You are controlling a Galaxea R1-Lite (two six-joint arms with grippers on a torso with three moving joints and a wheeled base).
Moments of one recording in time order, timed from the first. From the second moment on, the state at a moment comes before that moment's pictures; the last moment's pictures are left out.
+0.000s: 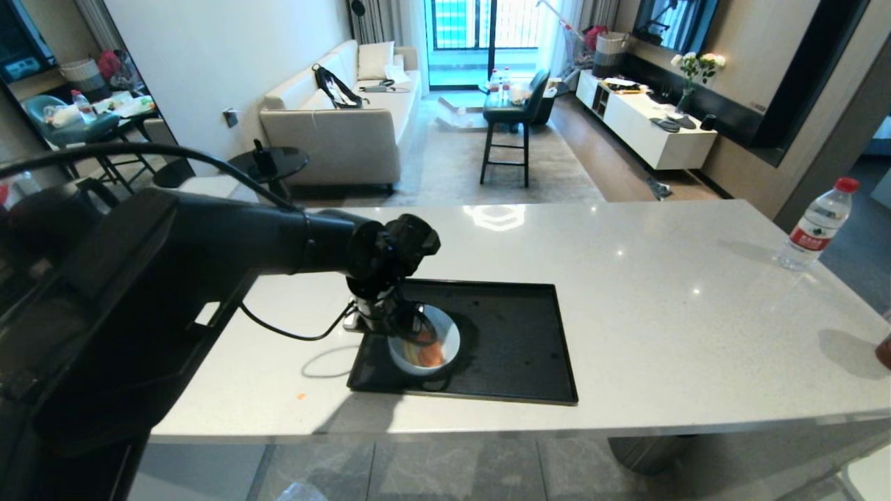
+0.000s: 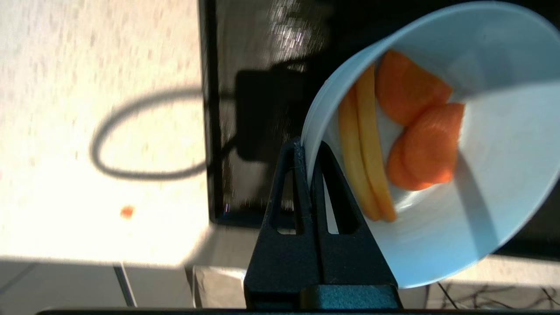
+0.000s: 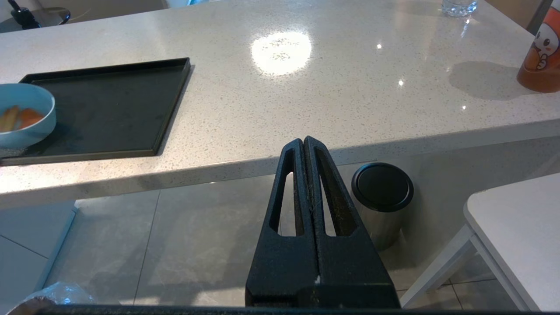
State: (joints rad) left arm -0.54 2.29 -1.78 0.67 0.29 -0.42; right arm 0.00 0.00 0.00 -0.01 -0.05 0.10
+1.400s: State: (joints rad) left arm -0.45 1.91 -1.71 1.00 0.16 -0.72; right arm 0.00 0.00 0.00 -0.01 -0.05 0.10
